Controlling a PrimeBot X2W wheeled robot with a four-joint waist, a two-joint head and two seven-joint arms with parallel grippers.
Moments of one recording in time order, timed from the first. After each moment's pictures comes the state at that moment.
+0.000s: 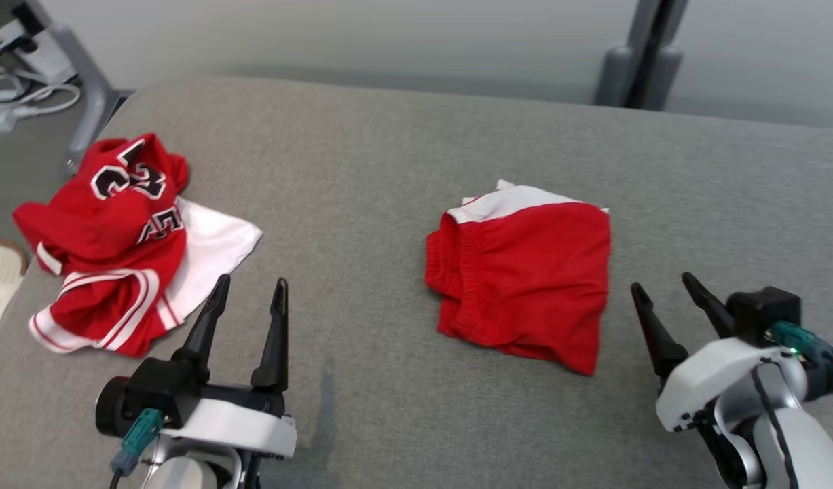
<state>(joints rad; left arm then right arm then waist) -0.07 0.11 -0.17 0.09 -0.27 0.02 -0.23 -0.18 -0.16 0.12 0.19 0.25 0.13 0.08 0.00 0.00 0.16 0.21</state>
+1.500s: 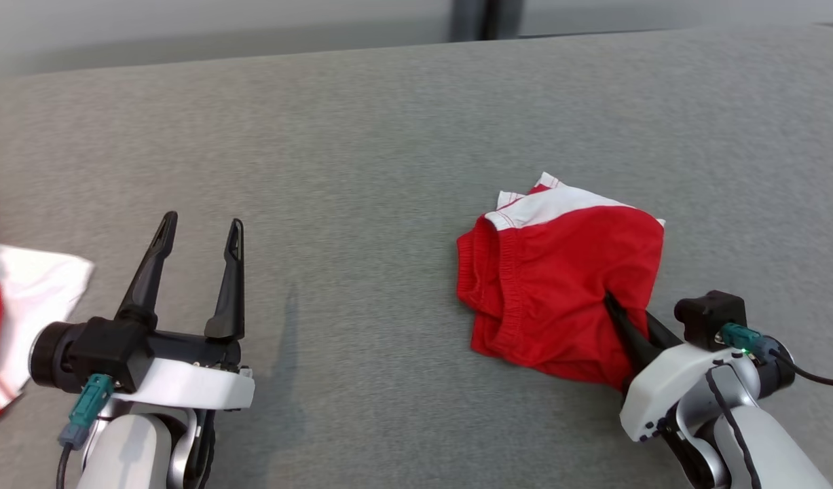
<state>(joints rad) -0.18 0.14 -0.10 0.05 -0.18 -0.01 -0.25 -0.26 -0.17 0.28 0.30 0.30 0.13 0.06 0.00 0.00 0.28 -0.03</state>
